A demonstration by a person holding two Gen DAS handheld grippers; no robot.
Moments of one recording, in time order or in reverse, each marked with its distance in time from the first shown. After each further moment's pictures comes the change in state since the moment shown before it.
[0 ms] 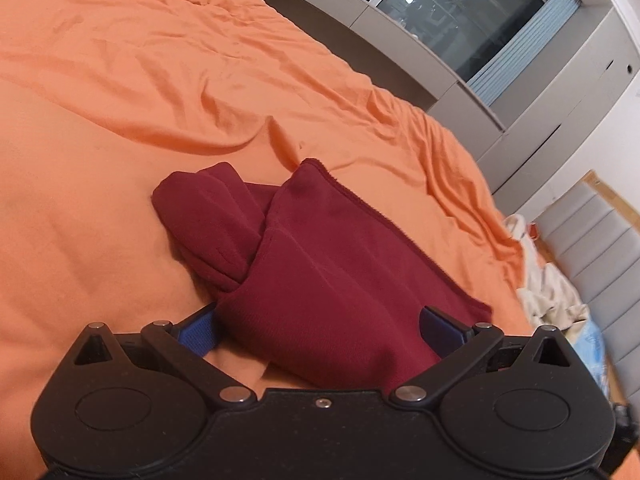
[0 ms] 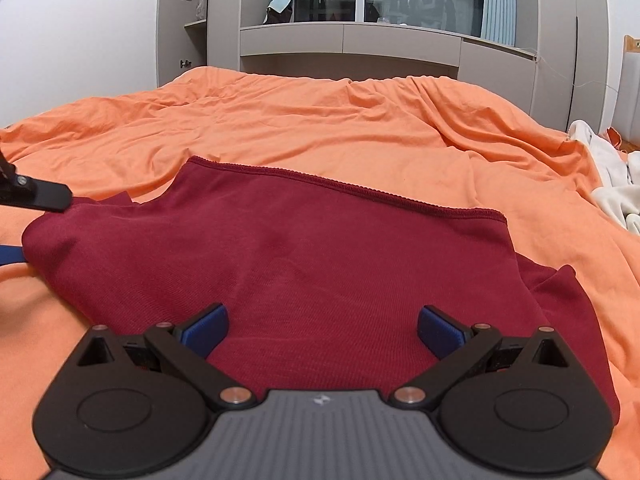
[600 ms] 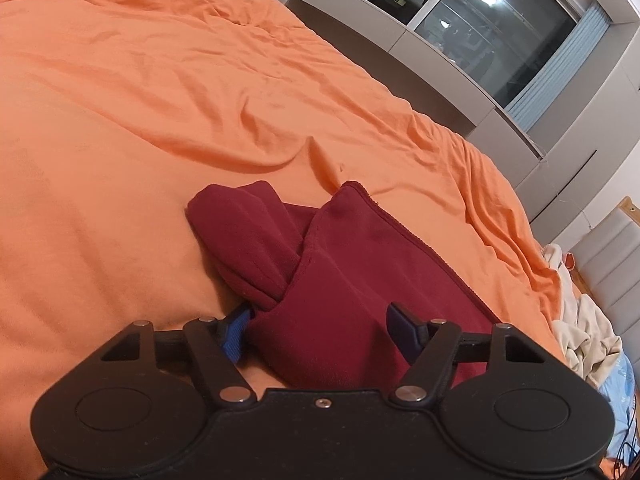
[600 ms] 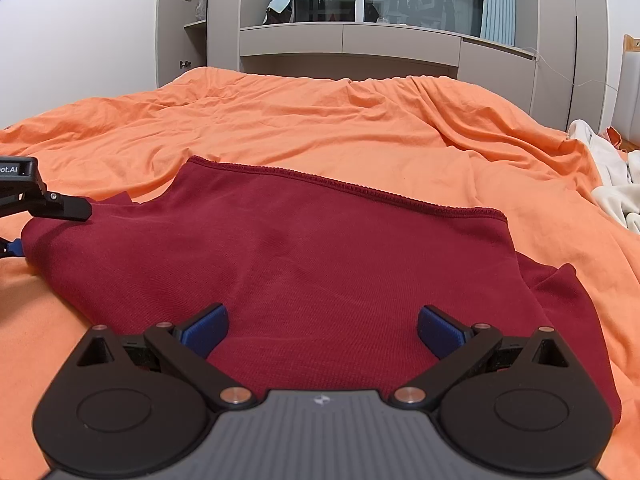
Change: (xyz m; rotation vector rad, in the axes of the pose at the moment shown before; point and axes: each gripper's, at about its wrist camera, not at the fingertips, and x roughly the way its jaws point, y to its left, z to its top) left arm 0.006 0.007 0.000 -0.048 -0.084 0.109; right arm 0.000 0.000 0.000 0.000 0.000 0.001
